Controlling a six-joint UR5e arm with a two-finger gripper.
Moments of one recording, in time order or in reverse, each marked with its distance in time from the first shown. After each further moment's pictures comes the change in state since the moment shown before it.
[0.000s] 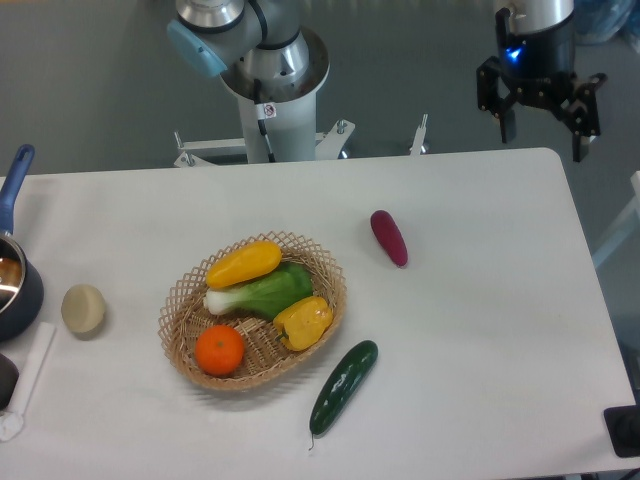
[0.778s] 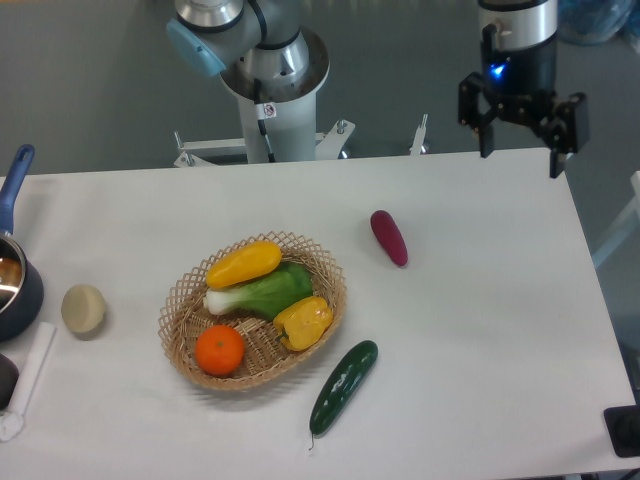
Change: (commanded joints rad) arm -0.044 0.006 -0.063 0.002 -0.092 -0.191
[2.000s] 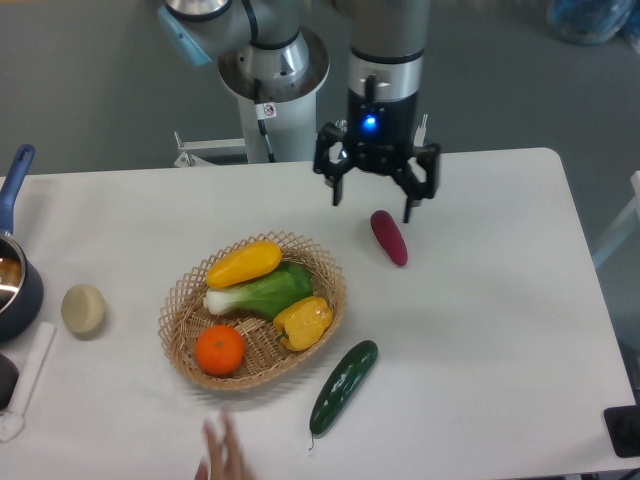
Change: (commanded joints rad) arm -0.229 0.083 -0.186 -0.003 -0.111 -0.441
